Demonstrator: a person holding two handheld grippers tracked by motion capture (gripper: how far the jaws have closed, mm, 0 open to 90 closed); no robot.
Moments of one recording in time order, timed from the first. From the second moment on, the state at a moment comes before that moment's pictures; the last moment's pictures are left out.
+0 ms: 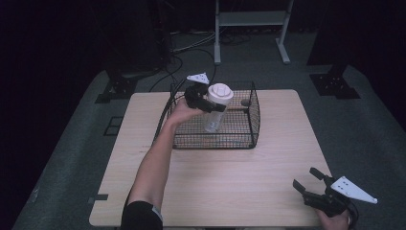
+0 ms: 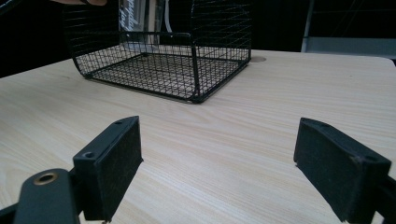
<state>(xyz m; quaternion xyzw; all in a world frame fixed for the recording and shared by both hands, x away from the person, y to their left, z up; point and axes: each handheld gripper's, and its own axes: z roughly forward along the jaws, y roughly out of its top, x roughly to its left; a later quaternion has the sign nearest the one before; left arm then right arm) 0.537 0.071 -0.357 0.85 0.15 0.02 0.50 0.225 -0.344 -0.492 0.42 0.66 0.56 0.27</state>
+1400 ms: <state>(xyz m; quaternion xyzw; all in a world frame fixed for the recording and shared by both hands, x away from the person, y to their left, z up) 0.525 0.073 -0.382 0.88 0.18 0.04 0.45 0.225 -0.338 -0.489 0.40 0.67 0.57 0.27</state>
